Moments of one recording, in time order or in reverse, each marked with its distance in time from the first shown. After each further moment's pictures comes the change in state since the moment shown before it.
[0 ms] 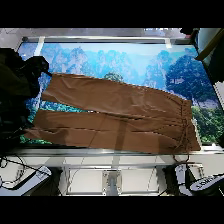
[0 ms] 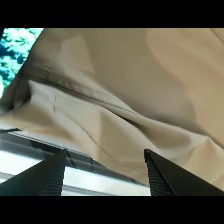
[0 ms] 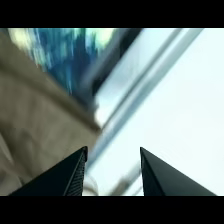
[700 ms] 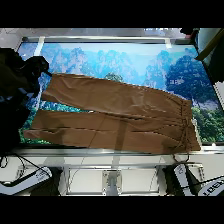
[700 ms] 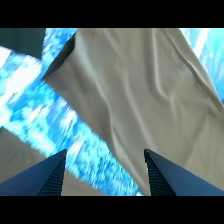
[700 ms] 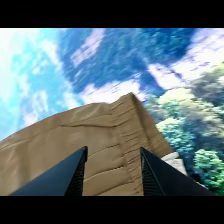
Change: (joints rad) left arm -0.183 -0.114 0.087 -0.461 0.482 0.011; right arm 0.200 -0.048 0.272 0.536 -0.087 -0.085
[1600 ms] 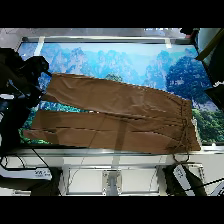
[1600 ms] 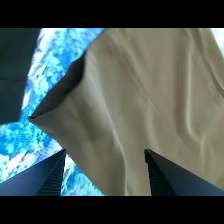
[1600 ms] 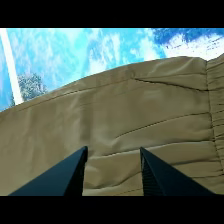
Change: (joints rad) left arm -0.153 -0.290 0.068 -0.042 0.267 -0.083; right arm 0.261 -0.032 0.000 0.035 0.054 0.116
